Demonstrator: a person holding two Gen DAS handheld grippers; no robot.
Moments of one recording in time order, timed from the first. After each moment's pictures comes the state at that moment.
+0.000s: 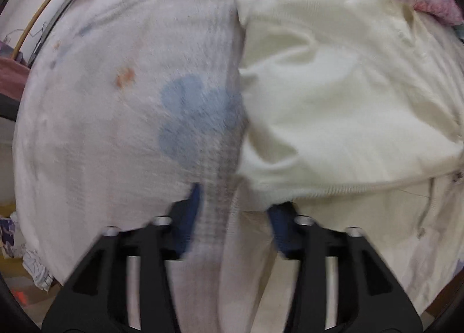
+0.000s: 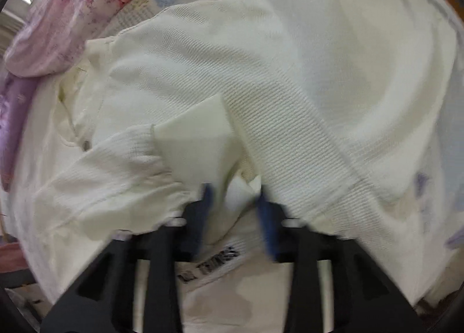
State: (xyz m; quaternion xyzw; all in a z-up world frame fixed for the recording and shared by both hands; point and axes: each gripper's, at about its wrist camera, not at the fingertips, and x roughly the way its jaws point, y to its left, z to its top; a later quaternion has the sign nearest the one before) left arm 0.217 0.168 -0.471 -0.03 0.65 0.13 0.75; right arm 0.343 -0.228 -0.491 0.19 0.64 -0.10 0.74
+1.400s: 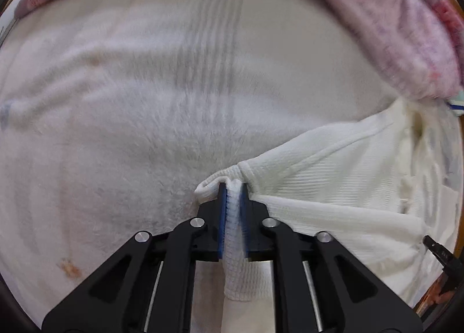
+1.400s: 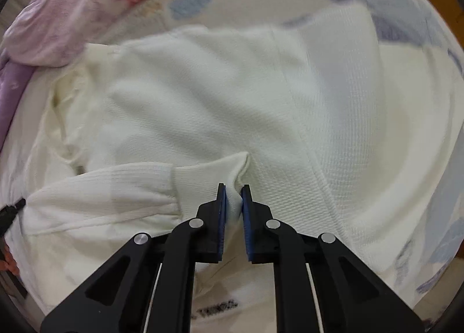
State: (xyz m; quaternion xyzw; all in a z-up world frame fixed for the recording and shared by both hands) left arm 0.432 0.243 -0.507 -0.11 0.63 0.05 0.77; right arm 0.399 -0.210 -0.509 0.14 0.65 -0.07 0.74
